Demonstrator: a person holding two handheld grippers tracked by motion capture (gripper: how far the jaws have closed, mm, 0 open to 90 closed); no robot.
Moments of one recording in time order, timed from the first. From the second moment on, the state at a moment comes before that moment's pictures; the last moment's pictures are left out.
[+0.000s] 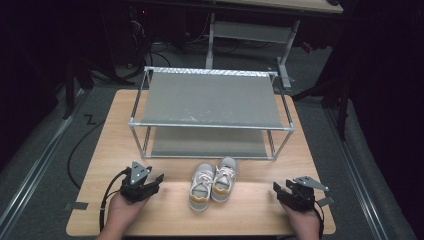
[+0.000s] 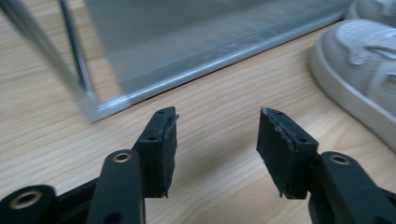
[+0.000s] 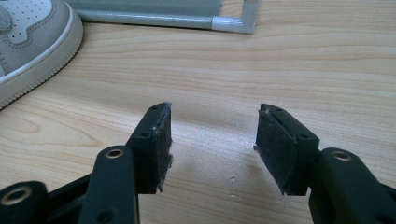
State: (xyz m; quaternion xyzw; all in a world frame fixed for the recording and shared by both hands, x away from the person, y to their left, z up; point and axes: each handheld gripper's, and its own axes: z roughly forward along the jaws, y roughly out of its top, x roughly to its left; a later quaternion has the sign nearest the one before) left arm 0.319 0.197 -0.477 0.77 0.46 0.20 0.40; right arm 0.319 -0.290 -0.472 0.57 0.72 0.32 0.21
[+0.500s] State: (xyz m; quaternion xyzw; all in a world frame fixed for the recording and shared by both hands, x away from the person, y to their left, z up) left arm 0.288 0.102 -0.486 0.85 0.30 0.10 0.42; right arm 0.319 -0.288 -0.468 0.57 0.72 0.33 0.22
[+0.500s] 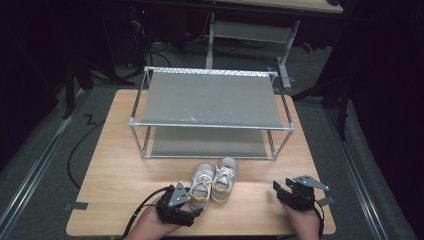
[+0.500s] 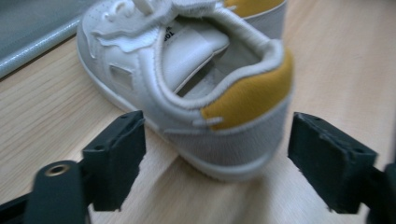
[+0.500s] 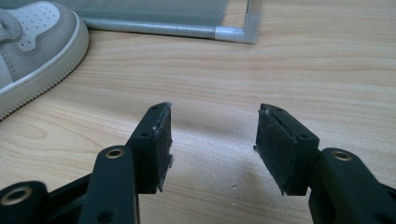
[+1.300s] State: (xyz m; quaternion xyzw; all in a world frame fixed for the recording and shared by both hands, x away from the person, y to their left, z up) left arm 0.287 0.097 -0.483 0.82 0.32 0.10 0.46; right arm 0.320 -0.287 -0.471 0.56 0.73 0.33 0.21
